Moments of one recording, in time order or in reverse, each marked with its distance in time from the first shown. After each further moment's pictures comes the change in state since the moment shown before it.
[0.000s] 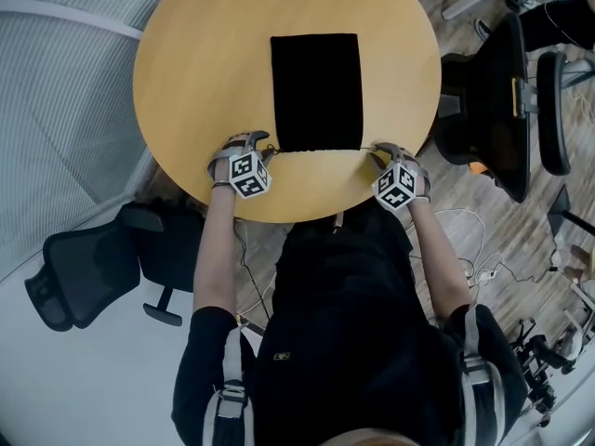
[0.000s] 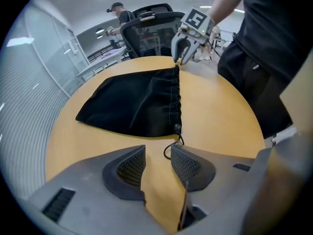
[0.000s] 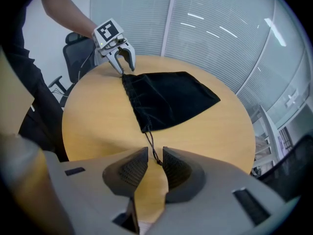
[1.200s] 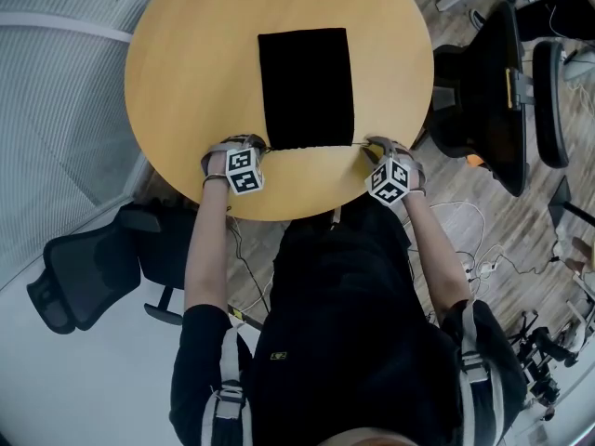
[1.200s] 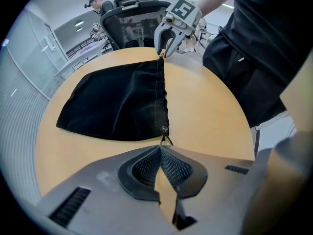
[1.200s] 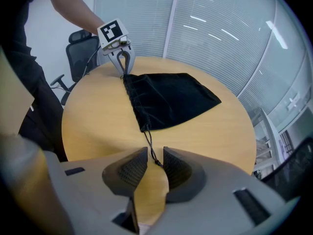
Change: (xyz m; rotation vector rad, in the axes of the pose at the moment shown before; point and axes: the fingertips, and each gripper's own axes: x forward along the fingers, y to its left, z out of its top) left arm 0.007 -0.021 0.000 0.119 0.098 -0.166; right arm 0.002 -0.001 0.000 -0.031 -0.022 0.001
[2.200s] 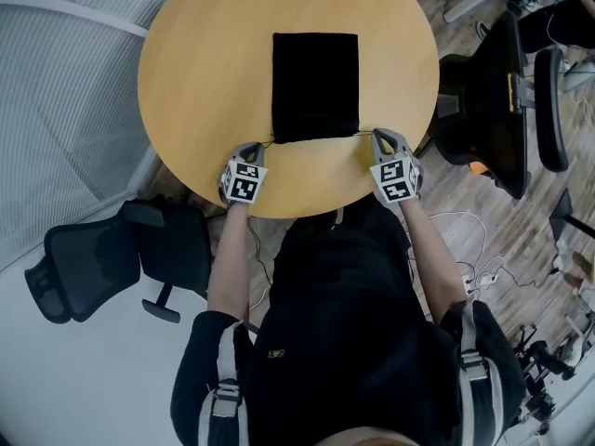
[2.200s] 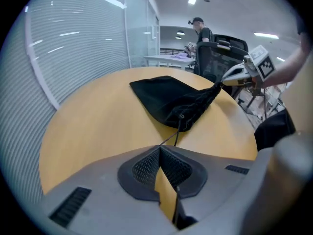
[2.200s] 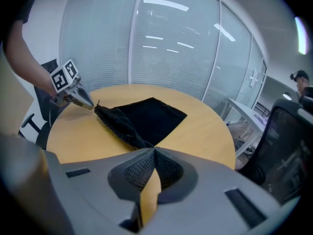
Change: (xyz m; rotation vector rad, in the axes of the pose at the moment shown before) left arm -0.042 0.013 -0.028 -0.923 -0.273 0.357; right arm -0.042 -0.053 0.047 0.364 -0.228 -0.219
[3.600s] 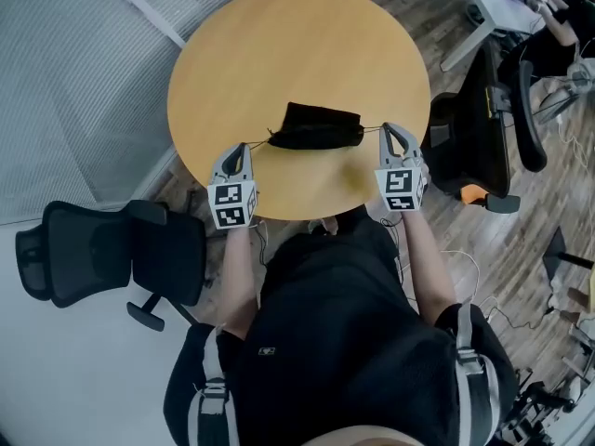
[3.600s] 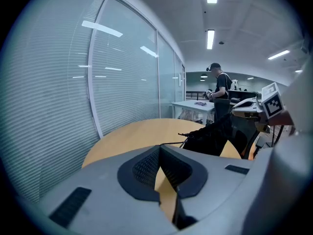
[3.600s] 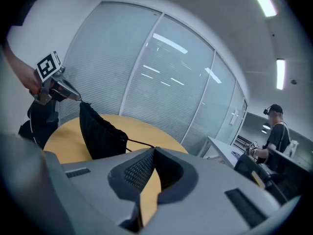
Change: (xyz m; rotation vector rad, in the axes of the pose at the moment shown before) left arm -0.210 0.008 0.086 -0.198 -0.504 0.304; right arm -0.130 -0.017 0.134 -0.107 -0.353 -0.234
